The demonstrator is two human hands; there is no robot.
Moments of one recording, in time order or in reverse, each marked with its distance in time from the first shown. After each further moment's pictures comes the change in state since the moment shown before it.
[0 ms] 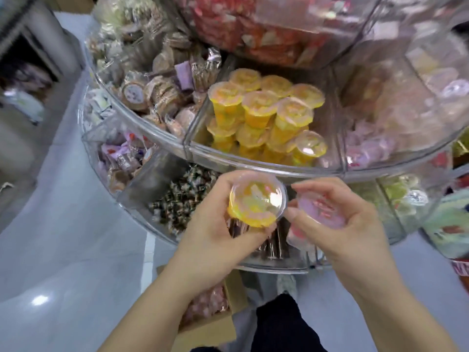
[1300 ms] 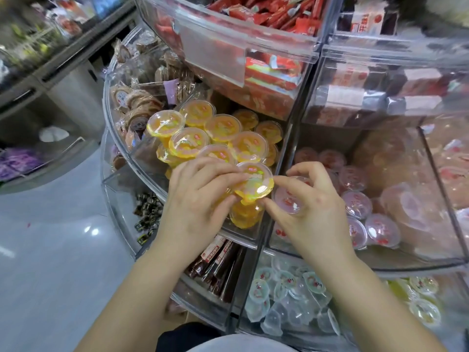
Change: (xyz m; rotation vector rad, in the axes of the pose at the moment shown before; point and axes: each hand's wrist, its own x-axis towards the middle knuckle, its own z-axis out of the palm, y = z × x) left_hand 0.128 -0.001 0.106 1.082 0.425 0.155; right_hand 0.176 0.043 -0.119 -0.562 -0.257 -0.490
